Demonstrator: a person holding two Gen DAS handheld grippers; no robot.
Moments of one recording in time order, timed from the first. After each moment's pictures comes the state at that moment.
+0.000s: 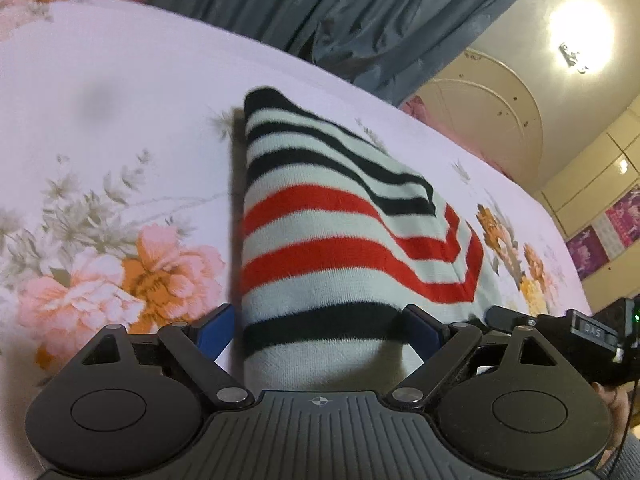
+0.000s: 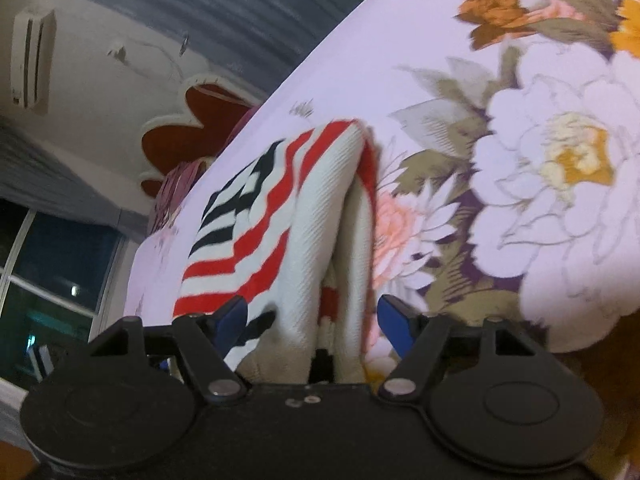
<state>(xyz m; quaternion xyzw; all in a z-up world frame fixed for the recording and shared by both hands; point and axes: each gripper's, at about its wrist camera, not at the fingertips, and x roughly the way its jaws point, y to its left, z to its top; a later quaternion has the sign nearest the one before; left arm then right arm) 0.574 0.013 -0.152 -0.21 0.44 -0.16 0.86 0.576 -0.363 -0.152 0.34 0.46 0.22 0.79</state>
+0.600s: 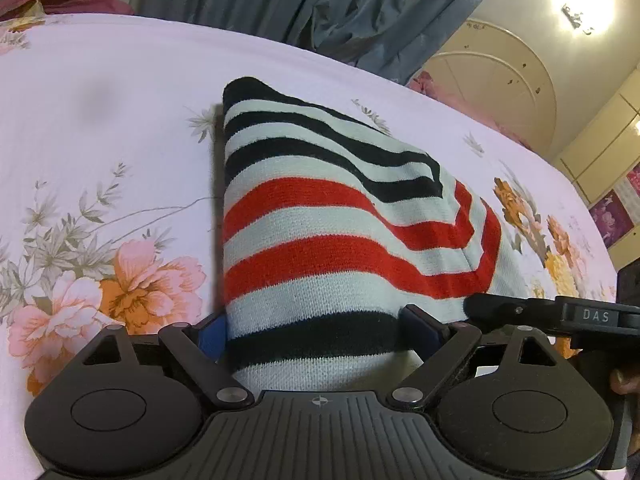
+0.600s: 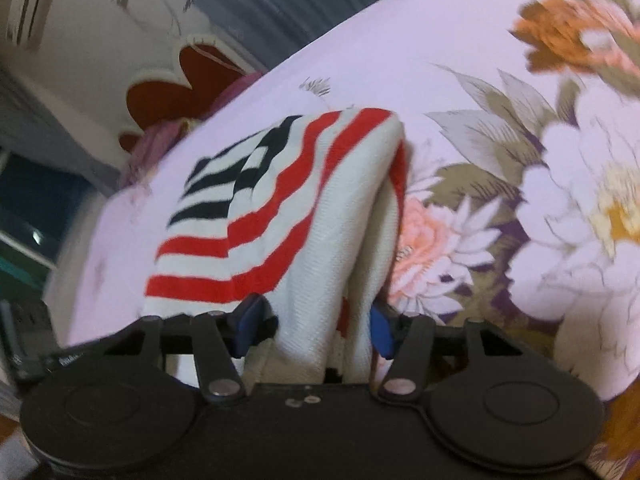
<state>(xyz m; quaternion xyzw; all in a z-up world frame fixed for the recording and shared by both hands) 0.588 -0.014 -0.148 -0.14 0.45 -0.14 0.87 0.592 -0.332 -0.137 0.22 0.49 0.20 0.82</state>
